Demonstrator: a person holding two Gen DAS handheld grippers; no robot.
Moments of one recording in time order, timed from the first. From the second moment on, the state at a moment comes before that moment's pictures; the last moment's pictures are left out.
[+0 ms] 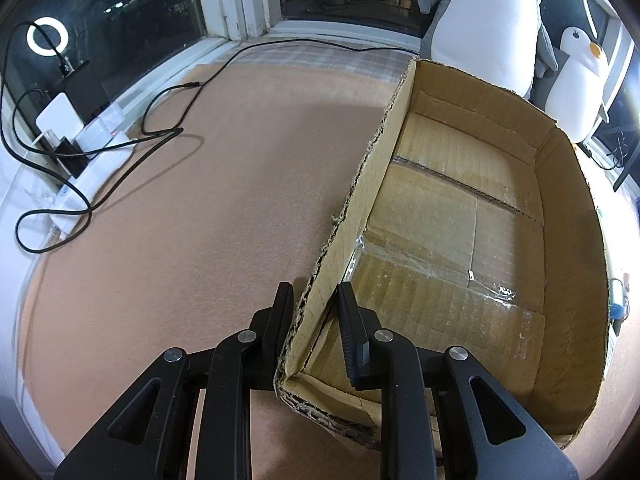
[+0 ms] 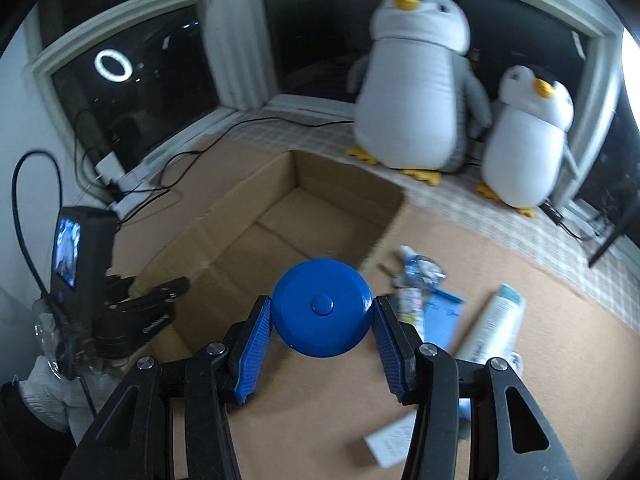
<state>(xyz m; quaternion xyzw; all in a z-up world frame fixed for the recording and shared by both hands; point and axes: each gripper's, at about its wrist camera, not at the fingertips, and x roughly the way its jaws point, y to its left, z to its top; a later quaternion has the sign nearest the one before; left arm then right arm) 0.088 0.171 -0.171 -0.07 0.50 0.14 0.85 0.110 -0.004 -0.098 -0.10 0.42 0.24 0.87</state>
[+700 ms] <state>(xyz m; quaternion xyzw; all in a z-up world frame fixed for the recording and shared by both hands) 0.088 0.171 -0.171 -0.07 0.50 0.14 0.85 0.108 0.042 -0.130 -0.12 0.45 0.27 0.85</state>
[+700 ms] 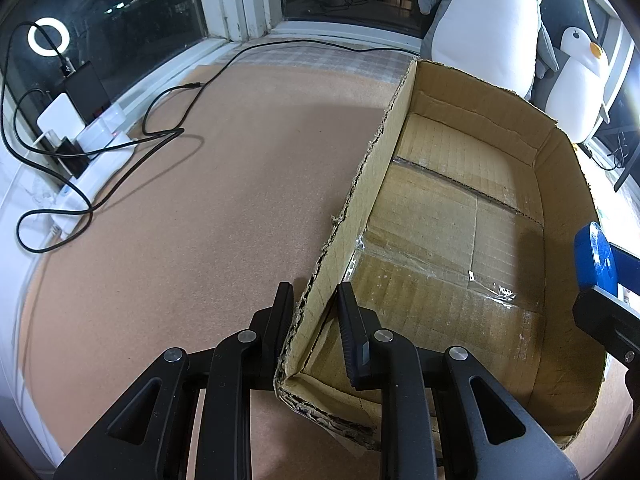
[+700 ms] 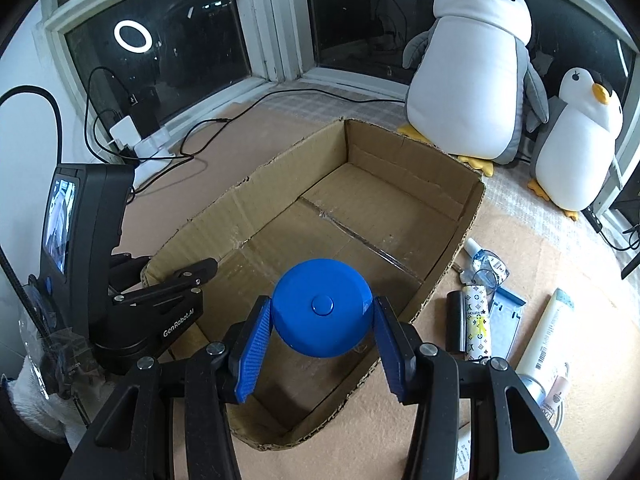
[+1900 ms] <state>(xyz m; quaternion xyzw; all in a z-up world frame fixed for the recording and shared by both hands) 0.087 0.171 -0.170 -0.07 0.50 0.14 0.85 0.097 -0.088 -0.098 -0.04 0.42 0.17 0.89</state>
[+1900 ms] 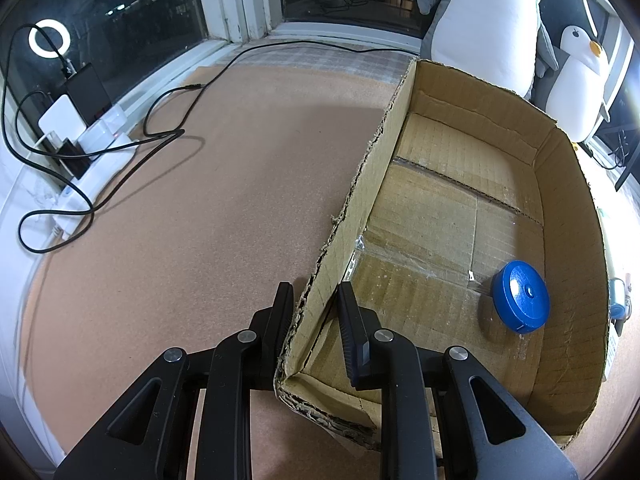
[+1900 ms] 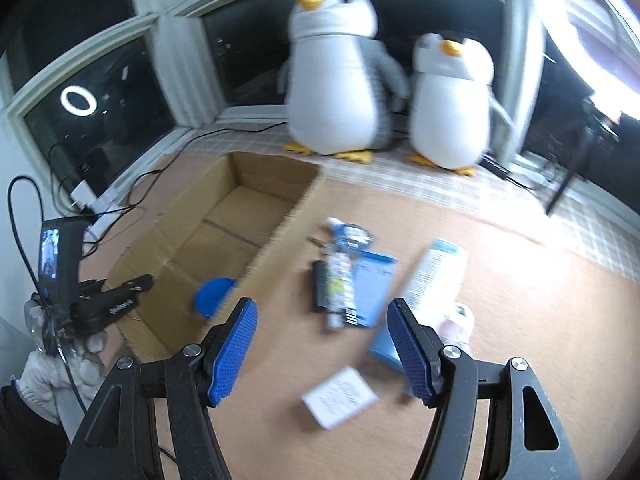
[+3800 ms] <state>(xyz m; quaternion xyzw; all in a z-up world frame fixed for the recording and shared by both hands) 0.087 0.170 -0.171 -0.07 0.50 0.14 0.85 0.100 -0.068 -0.186 -0.08 0.55 0.17 0.82</state>
